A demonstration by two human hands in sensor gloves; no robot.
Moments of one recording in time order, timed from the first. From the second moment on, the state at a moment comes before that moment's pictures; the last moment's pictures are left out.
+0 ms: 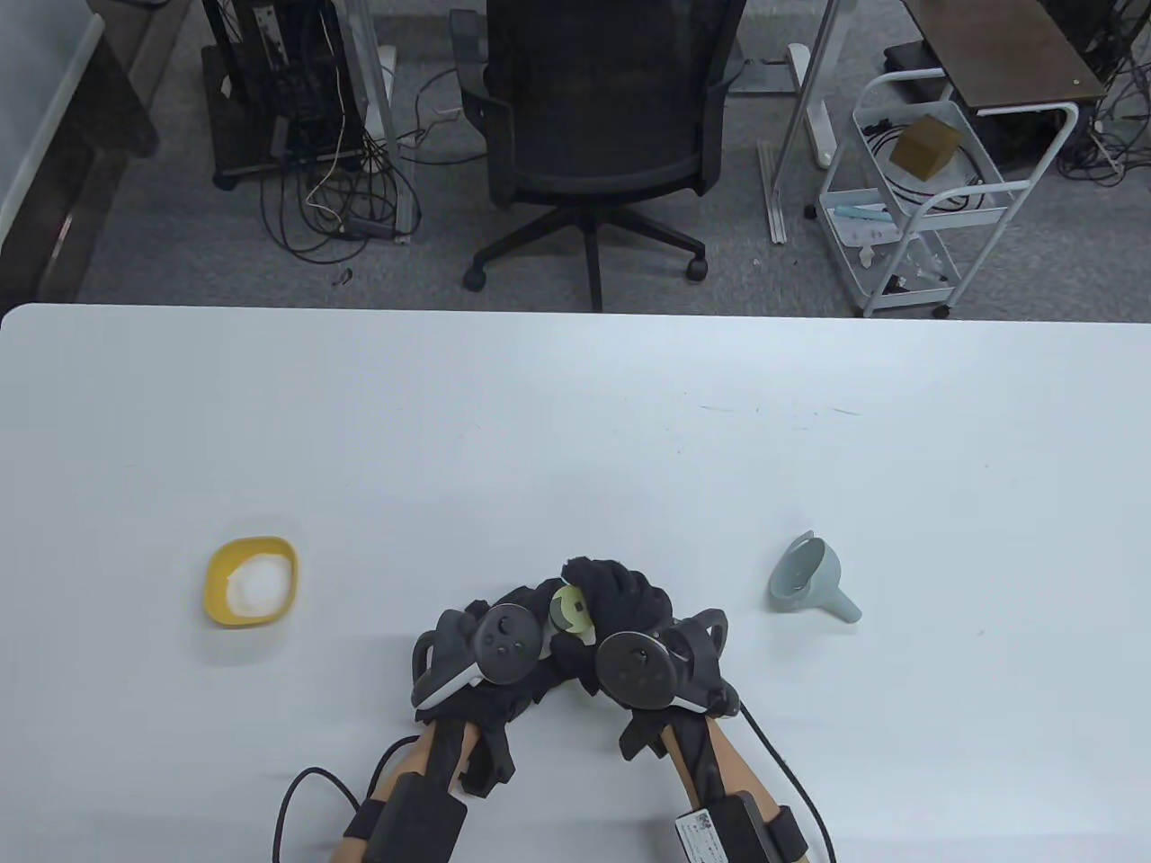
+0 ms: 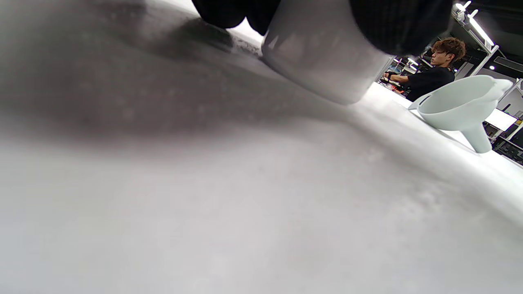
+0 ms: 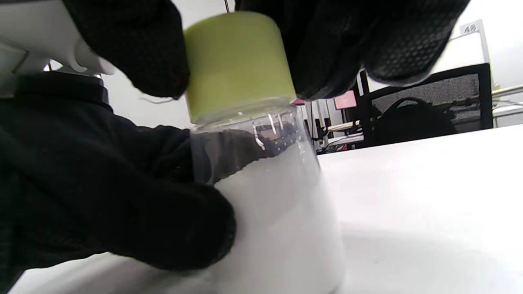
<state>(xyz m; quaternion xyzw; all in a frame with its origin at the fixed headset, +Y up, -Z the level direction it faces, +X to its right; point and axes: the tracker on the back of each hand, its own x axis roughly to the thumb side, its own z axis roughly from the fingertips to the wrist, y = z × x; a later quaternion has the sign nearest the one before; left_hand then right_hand) -0.101 -0.795 -0.201 -0.15 -0.15 0.21 0.96 0.061 -0.723 -0.197 0.29 -0.06 0.94 0.18</state>
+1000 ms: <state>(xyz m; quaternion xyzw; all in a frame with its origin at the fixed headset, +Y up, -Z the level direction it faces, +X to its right) -0.101 -0.796 -0.201 -0.15 -0.15 0.21 0.96 0.062 -0.724 -0.196 0.26 -0.07 0.94 0.18</state>
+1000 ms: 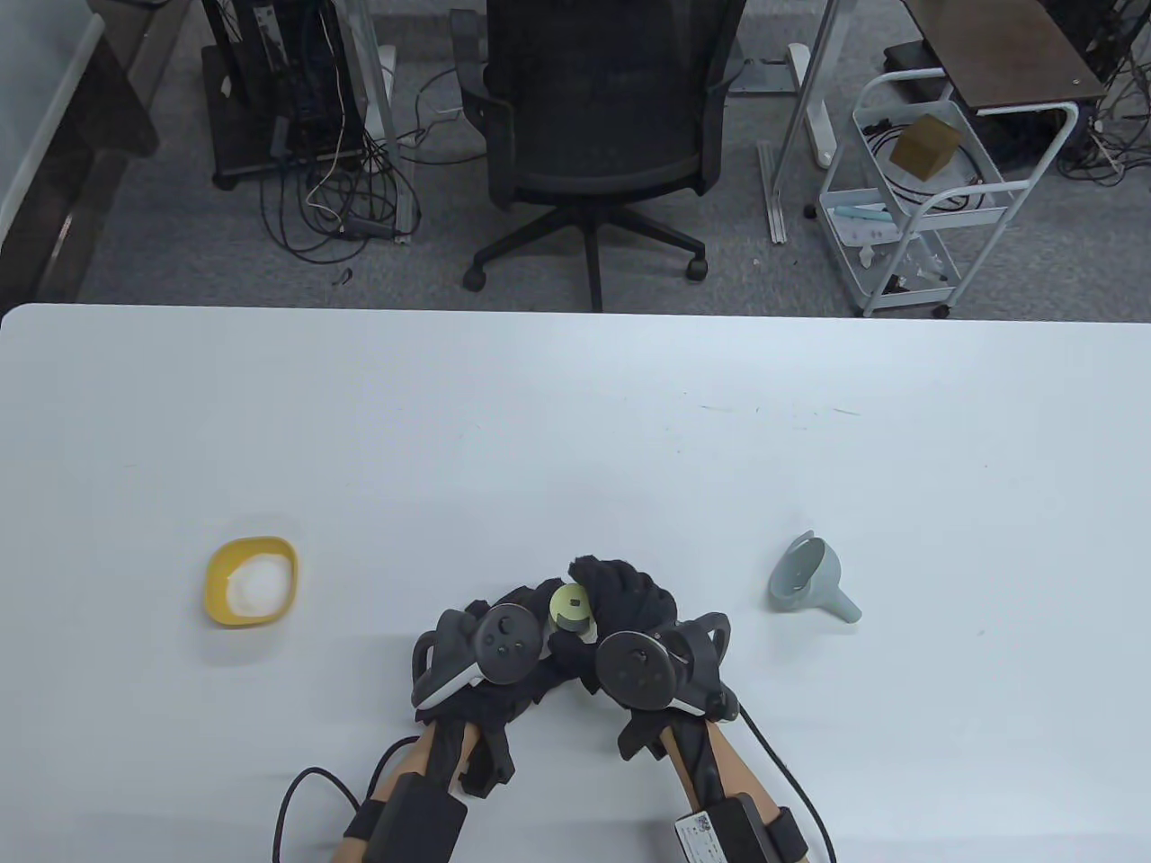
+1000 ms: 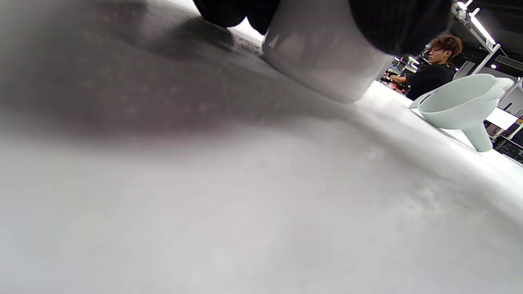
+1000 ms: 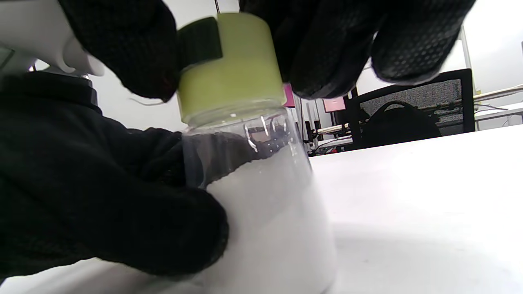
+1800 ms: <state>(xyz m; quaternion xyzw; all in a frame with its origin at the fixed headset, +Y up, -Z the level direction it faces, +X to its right) -0.101 -0.796 -0.201 -0.15 -0.15 0.20 0.96 0.056 -0.731 -0.194 0.21 -0.09 0.96 0.15</state>
